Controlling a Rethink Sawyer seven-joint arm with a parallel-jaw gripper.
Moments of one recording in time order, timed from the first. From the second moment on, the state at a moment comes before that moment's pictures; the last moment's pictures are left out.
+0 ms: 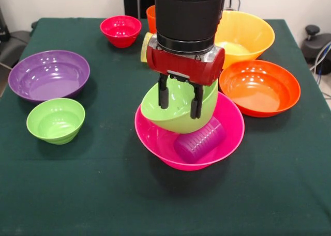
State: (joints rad) arm -0.31 -0.48 0.20 1.15 -0.23 0.78 2.20
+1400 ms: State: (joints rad) arm -0.27 -0.47 0.15 1.15 -0.23 0.82 2.20
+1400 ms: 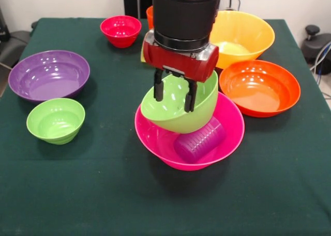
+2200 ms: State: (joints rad) arm -0.21 -0.47 0.13 1.14 -0.19 0.82 2.20
